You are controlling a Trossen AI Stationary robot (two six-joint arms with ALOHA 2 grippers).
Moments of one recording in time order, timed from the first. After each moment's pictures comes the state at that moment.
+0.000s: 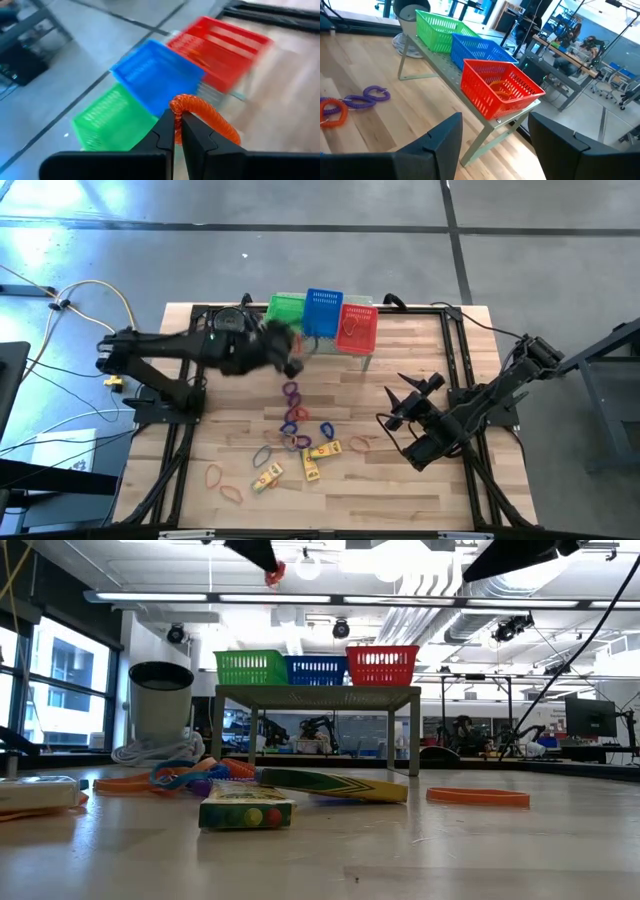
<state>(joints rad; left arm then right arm) -0.01 1.40 1.52 -0.86 -0.78 -0.36 0.65 1.43 1.06 -1.24 1.36 1.19</state>
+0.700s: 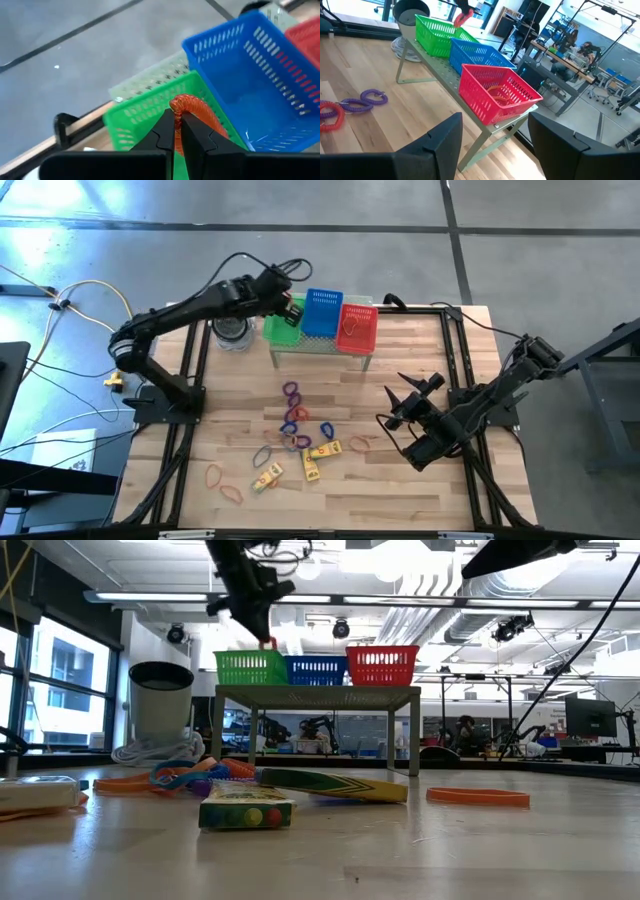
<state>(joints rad) 0.47 1.52 1.52 -0.82 -0.41 -0.37 0.65 1.43 1.06 -1.23 1.39 1.17</state>
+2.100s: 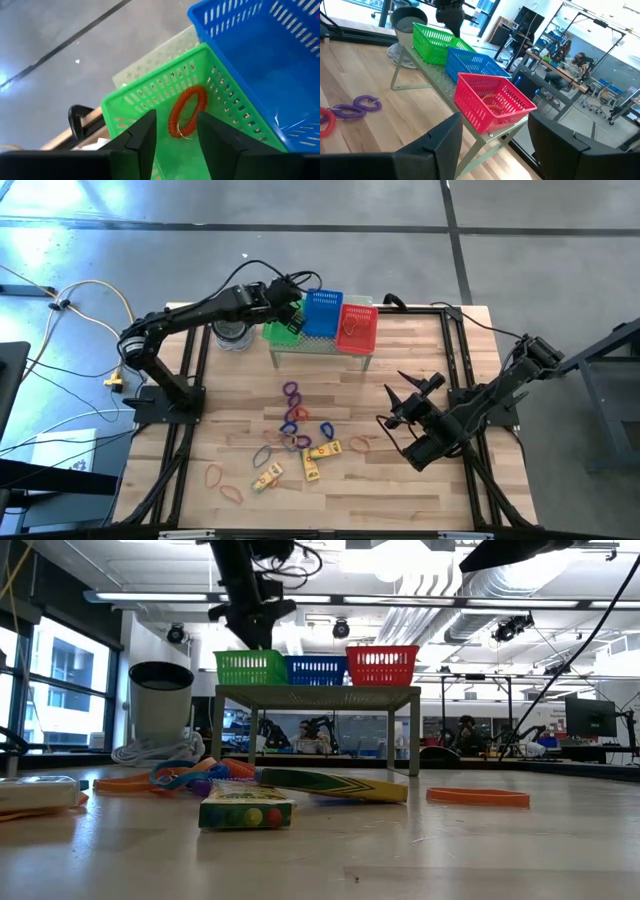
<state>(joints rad) 0.44 1.57 1.53 -0.87 -0.49 -0.33 0.64 1.43 1.06 -1.22 1.44 1.13</state>
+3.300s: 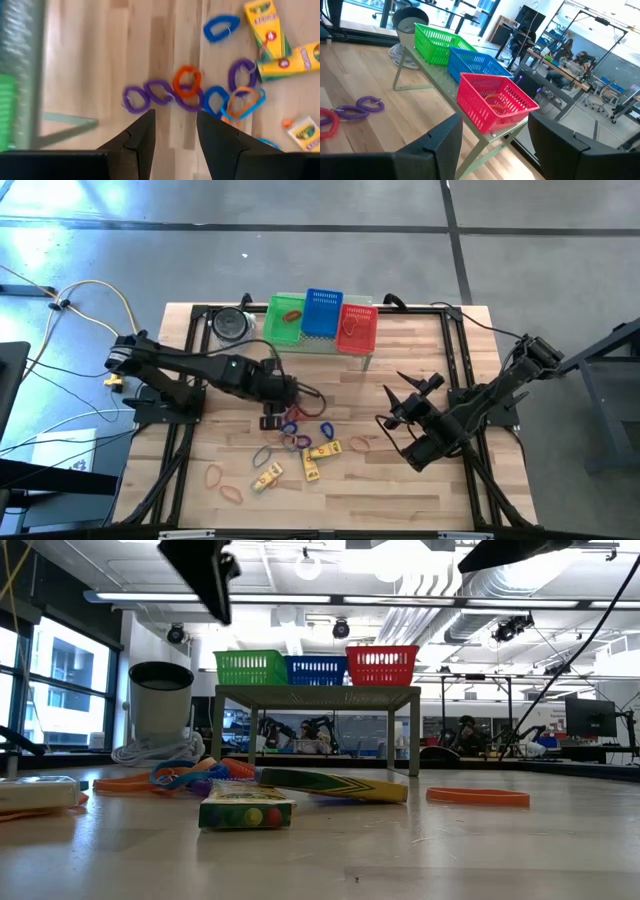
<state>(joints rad) -0.18 1.49 1.39 -1.08 -0.24 -0.19 0.64 1.43 1.06 -1.19 1.43 1.12</state>
